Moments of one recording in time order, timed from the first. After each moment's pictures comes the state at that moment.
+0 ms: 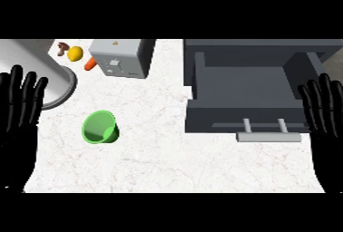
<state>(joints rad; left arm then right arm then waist) -0.03 0.09 0.03 -2.10 -0.01 -0.01 0.00 0.02 -0.10 0.03 -2.10 0.01 -0.01 0.00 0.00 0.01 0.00</state>
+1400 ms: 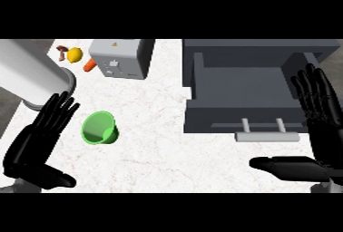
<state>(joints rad) -0.02 0.23 0.18 -1.53 0.36 -0.51 -0.14 -0.07 -0.15 -0.04 -1.97 0.03 0.06 0.00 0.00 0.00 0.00</state>
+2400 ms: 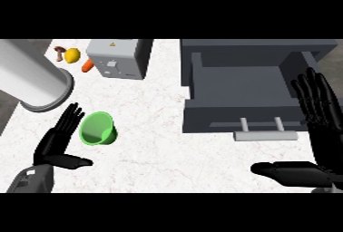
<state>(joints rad) -0.30 0.30 0.23 -0.62 0.00 -0.45 -0.71 -0.04 -0.13 -0.05 -1.99 0.02 0.10 -0.02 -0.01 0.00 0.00</state>
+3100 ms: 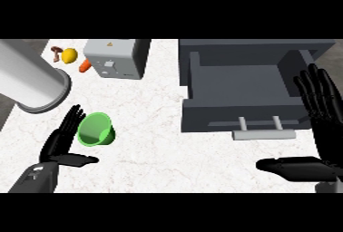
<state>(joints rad) -0.44 0.33 0.24 -0.28 -0.07 -0.36 -0.91 -0.07 -0.15 -0.09 -1.95 -0.01 0.15 -0.02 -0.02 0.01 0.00</state>
